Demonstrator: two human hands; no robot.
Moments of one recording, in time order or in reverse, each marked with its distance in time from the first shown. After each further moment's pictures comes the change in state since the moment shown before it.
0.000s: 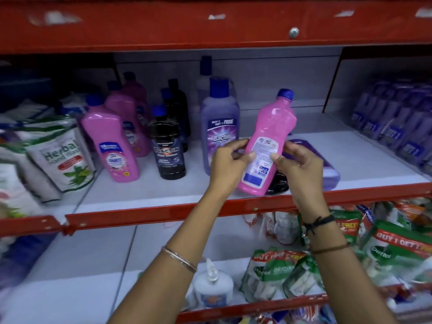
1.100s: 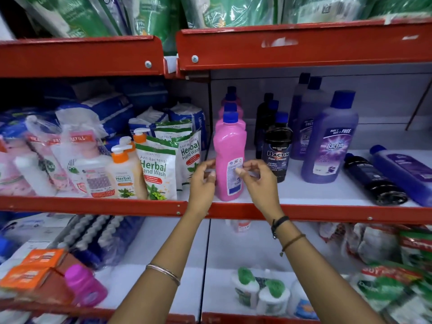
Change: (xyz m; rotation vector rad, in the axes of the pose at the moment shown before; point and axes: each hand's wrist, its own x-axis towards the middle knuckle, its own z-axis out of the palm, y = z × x) left_hand -0.056 -0.047 -0.300 0.062 0.286 0.079; right_hand -0.107 0.014 0.285 -0.059 -0.285 -0.141
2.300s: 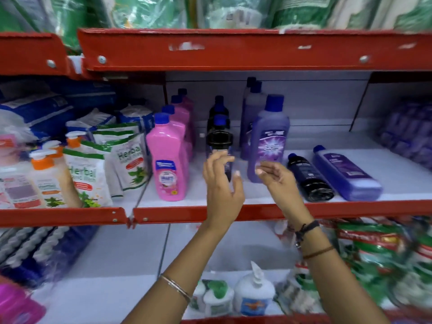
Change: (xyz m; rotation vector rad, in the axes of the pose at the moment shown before) left_hand -0.055 0.045 0.162 0.252 0.128 0.522; right_hand 0.007 0.002 -0.170 -0.069 0.014 0.163
